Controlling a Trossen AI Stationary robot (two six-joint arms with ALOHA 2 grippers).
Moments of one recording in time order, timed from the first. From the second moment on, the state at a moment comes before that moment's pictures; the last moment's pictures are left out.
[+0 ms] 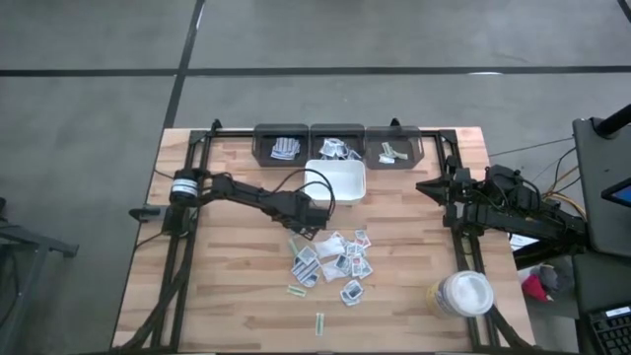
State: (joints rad) left arm -0.02 1.97 1.36 -0.92 -0.27 -1.05; right arm -0.29 0.09 0.40 -0.43 -0.10 0.10
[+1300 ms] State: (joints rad) left arm -0.02 1.93 1.26 -0.78 -0.21 -1.00; right arm -0.29 0.09 0.40 -0.43 -0.10 0.10
